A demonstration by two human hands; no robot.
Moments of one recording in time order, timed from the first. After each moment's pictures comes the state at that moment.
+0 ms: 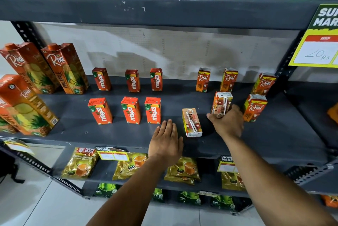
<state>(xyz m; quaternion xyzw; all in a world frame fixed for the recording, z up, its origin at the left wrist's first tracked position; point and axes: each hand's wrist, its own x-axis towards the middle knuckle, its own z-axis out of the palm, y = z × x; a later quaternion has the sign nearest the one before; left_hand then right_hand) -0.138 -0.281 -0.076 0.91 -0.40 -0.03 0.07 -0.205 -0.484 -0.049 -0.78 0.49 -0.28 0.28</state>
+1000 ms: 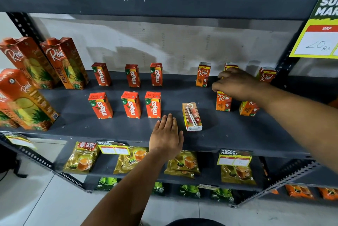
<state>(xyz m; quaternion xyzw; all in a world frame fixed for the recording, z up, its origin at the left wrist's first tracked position) -0.137 -0.283 -0.077 0.92 -0.39 -0.04 0.07 -0.195 -0.535 0.078 -0.97 0.05 0.09 -0.22</state>
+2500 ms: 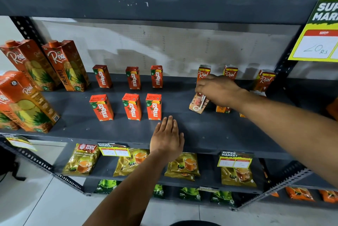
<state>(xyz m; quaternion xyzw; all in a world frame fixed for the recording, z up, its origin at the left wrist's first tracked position) -0.137 -0.282 -0.076 0.91 -0.40 -0.04 0.07 -0.169 -0.493 0.067 -0.98 -0.02 0.01 -0.22</state>
